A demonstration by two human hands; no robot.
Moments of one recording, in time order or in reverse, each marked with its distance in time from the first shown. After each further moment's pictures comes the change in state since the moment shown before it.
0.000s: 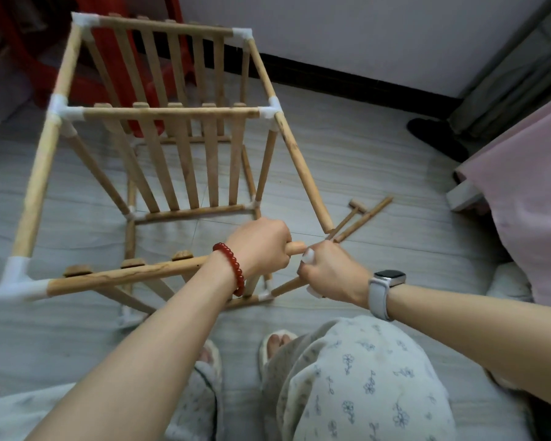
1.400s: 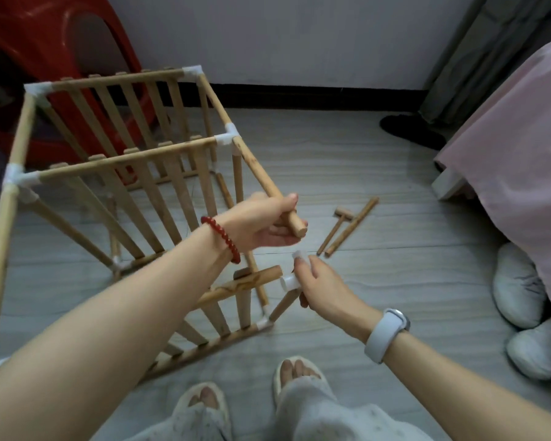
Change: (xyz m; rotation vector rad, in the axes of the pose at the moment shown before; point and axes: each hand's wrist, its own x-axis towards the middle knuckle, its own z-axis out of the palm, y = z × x) left_hand 0.066 0.037 -0.038 -1.292 -0.134 -0.299; right_hand 0.000 0.027 0.009 0.517 0.235 -0.057
